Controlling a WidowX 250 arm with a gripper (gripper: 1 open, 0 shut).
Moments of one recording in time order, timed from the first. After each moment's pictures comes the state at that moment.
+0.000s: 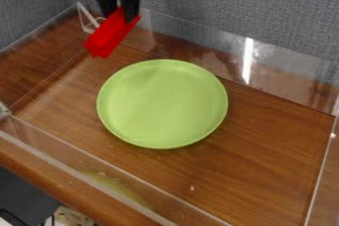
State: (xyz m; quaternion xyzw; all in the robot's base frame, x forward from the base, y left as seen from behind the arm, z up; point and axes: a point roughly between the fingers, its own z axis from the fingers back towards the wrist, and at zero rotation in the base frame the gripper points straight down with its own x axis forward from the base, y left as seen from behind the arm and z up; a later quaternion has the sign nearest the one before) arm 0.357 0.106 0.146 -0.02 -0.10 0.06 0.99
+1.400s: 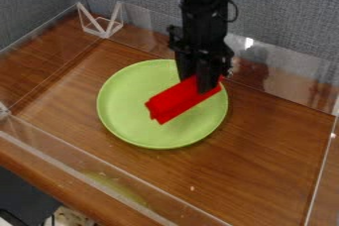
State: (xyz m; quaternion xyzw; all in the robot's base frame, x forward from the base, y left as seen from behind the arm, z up) arm 0.319 -0.019 0.083 -0.05 -0.02 -0.17 0.98
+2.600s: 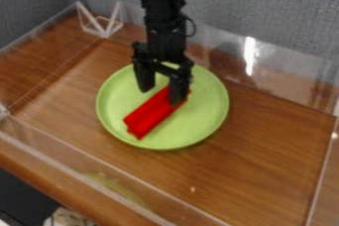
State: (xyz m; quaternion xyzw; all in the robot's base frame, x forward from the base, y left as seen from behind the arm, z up) arm 0.319 0.037 0.046 -0.05 0.03 -0.09 0.99
